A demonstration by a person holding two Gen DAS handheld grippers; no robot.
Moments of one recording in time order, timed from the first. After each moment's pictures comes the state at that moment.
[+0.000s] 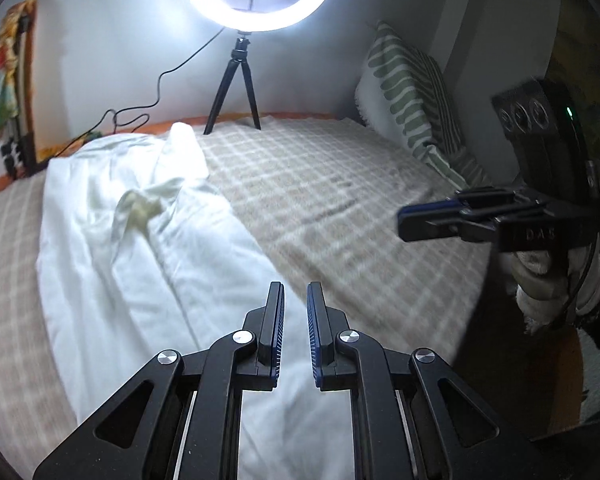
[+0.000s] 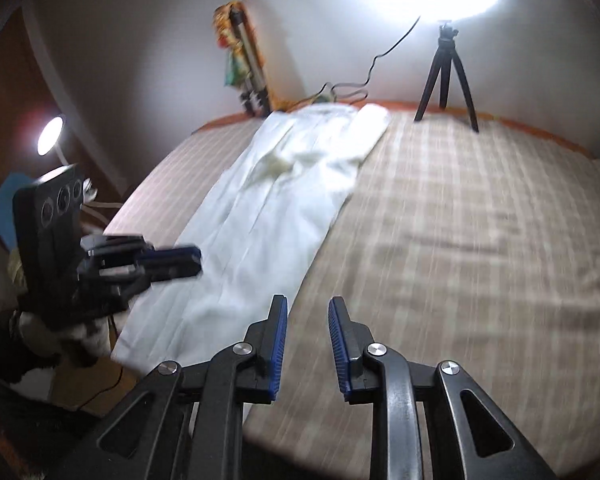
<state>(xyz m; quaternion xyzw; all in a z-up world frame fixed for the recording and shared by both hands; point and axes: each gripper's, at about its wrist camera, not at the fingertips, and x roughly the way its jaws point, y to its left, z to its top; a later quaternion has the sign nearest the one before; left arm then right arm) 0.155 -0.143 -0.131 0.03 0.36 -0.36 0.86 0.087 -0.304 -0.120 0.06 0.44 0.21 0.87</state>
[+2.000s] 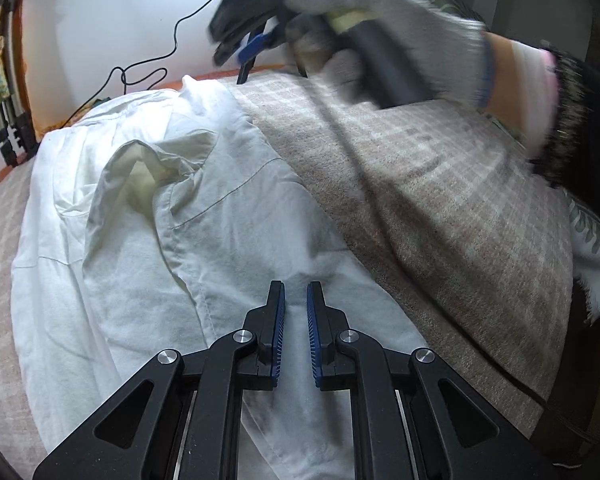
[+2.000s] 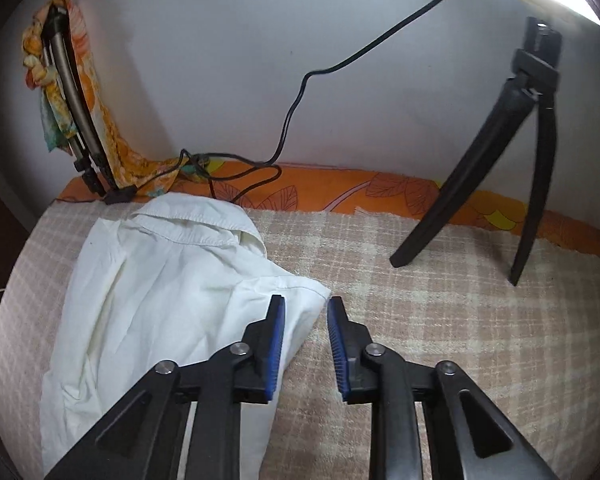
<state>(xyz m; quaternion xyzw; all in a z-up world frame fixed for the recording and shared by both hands) 0.204 -0.169 -0.201 0.09 0.41 -0.28 0.86 0.394 -0.279 -0.161 0.02 0.45 0.09 0.89</state>
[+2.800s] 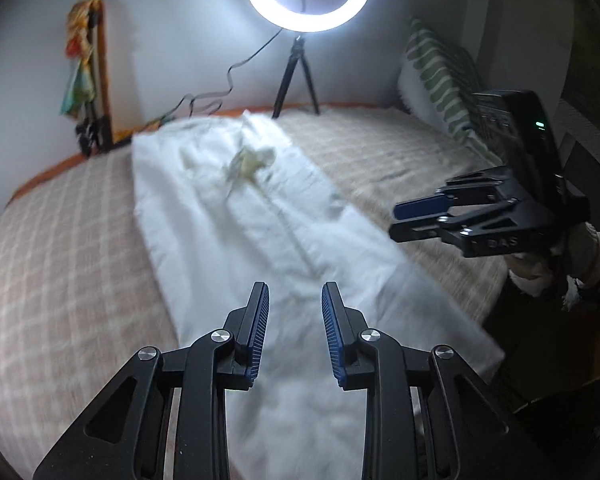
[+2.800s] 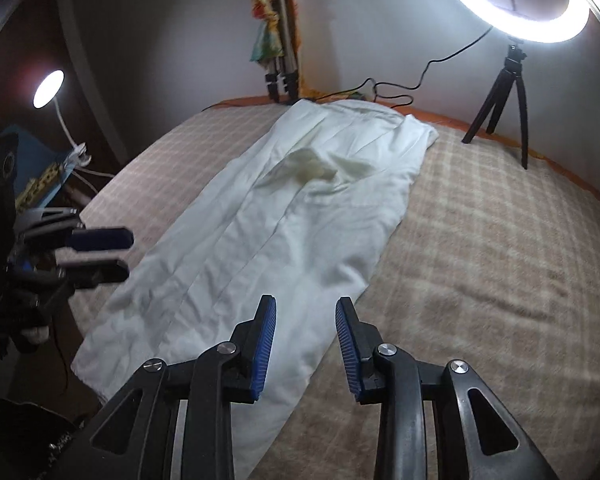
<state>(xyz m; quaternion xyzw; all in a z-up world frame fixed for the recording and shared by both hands) 0.097 -0.052 -0.140 0.06 0.38 -0.28 0.88 0.085 -0.219 -0.162 -0.05 0.44 0.24 0.87</state>
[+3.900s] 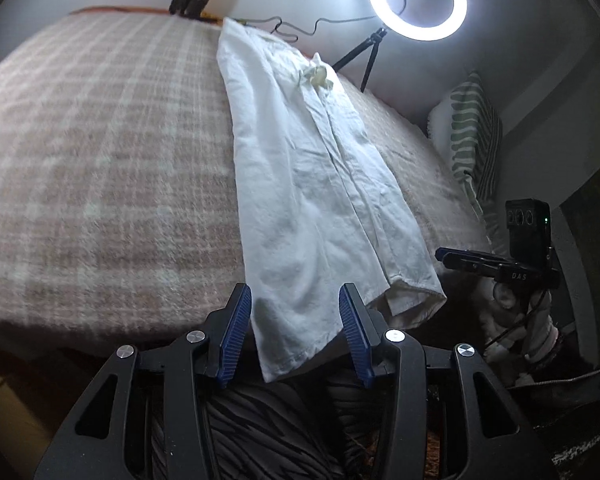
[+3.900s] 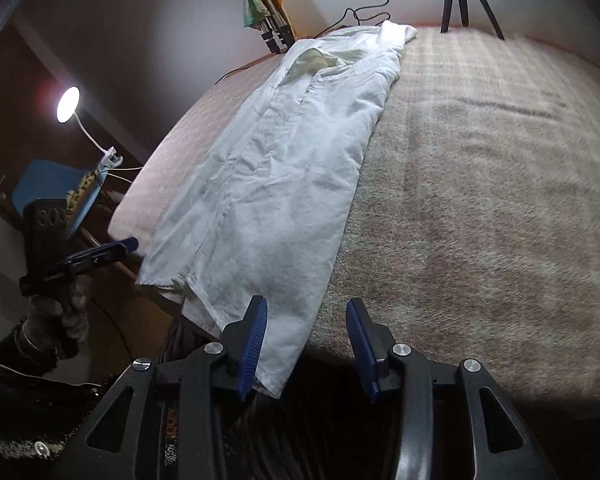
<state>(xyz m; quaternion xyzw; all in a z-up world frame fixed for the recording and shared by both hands) 0.030 0.032 -0.189 -0.16 0.47 -0.25 0.83 -0.012 -0.275 -0.201 0.11 0.51 0.26 0.81</state>
